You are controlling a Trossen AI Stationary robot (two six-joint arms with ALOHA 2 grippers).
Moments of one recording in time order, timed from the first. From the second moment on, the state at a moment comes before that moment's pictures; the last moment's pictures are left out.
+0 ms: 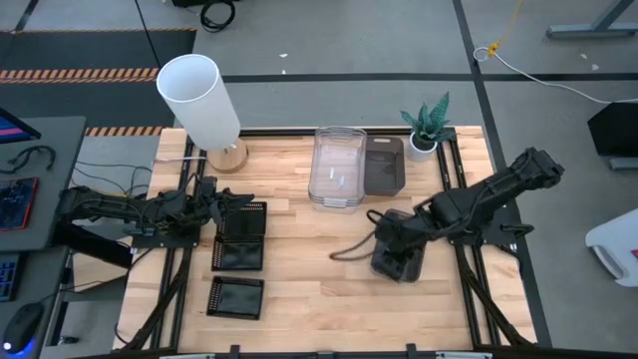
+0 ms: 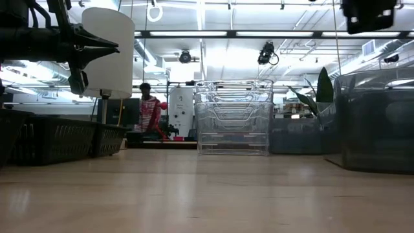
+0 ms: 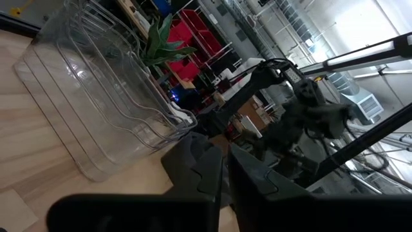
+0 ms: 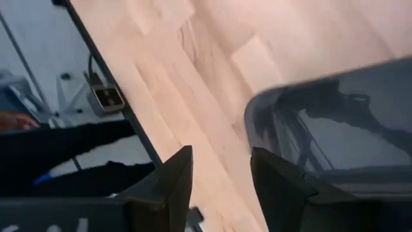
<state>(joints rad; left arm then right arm) -0.08 0.32 0.01 0.44 -0.34 -0.91 0.40 1.36 1.17 -0.87 -0.13 1.10</state>
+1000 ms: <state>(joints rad) -0.08 0.32 0.01 0.44 -0.34 -0.91 -0.35 1.36 1.15 -1.05 -0.05 0.08</state>
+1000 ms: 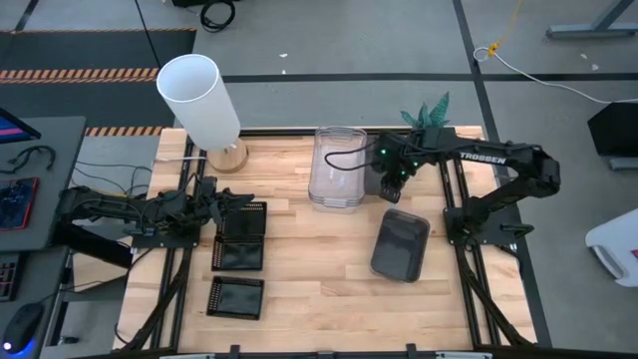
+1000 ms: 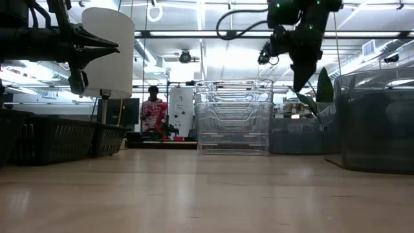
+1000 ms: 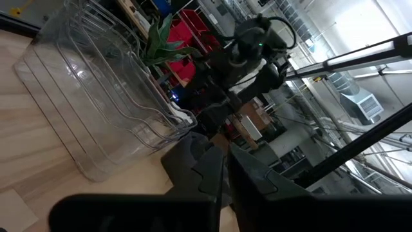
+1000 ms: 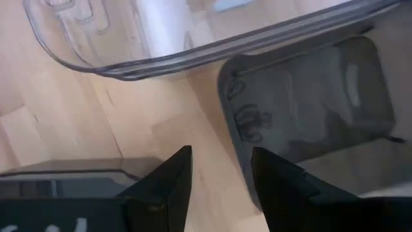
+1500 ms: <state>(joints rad) -0.08 0.32 0.01 0.44 -0.34 -0.91 -0.37 1.36 0.95 -0.82 -0.03 -0.03</state>
